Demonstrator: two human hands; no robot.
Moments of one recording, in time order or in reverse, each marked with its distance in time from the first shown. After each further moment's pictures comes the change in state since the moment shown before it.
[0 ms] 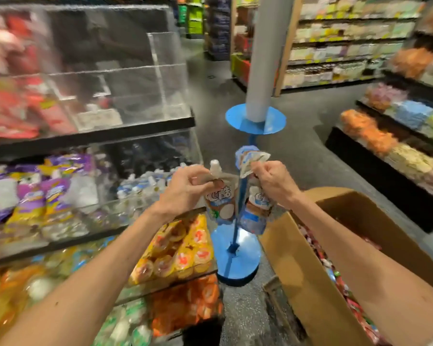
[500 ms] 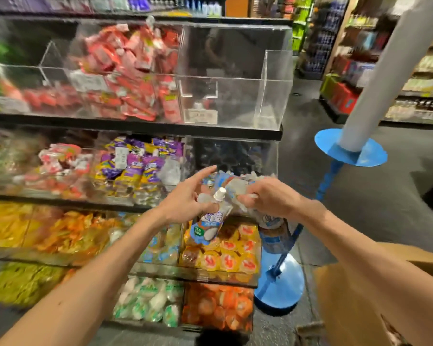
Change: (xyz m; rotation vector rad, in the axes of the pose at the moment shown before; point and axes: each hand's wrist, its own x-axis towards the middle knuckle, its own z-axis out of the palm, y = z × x) left_hand -0.092 -0.014 -0.112 0.344 0.221 -0.216; right_hand 0.003 -0.102 0.103 -0.625 -0.583 -0.650
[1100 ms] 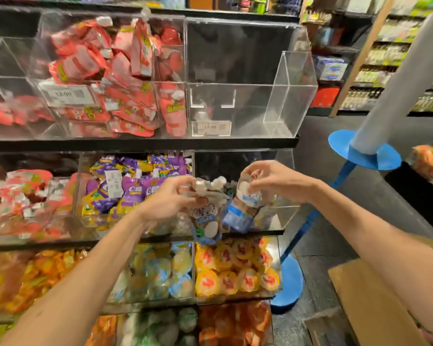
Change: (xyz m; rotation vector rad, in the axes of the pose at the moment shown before) left_hand 0.067 -0.070 -0.105 -0.386 -0.230 -0.089; right_hand 0.101 -0.028 -0.018 0.701 -0.033 0.343
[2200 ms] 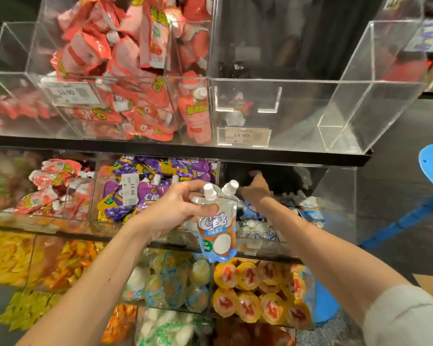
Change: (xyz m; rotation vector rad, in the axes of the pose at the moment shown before) left_hand 0.041 -0.005 -0.031 -0.195 0.147 -0.216; right_hand 0.220 0.091 0.093 0.204 0.306 0.322
